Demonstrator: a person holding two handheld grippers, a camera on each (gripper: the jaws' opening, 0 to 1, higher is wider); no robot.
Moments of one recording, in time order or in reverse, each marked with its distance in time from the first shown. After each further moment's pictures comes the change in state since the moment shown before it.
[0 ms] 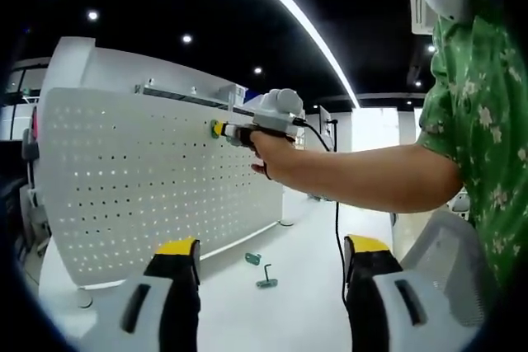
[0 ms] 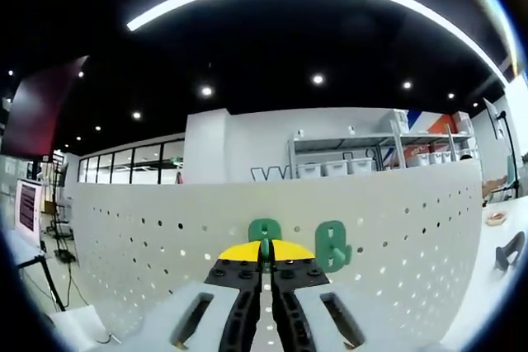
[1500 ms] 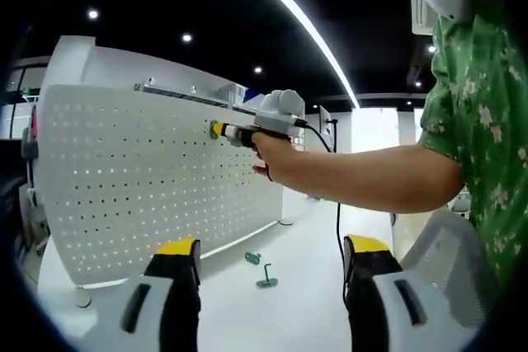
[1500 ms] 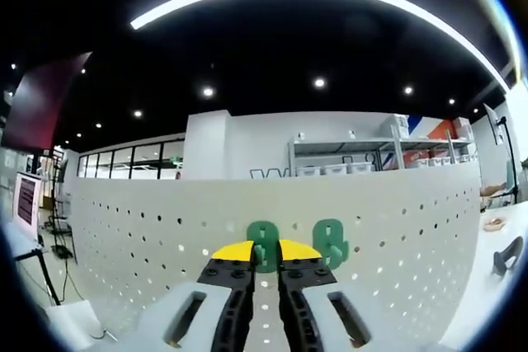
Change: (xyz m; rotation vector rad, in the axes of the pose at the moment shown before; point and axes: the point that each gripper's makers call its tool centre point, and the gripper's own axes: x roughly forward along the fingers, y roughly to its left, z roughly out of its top) left arm 0.002 0.001 -0.003 -0.003 0.005 -0.004; right arm -0.002 -0.004 -0.003 -0.030 -0.008 0.001
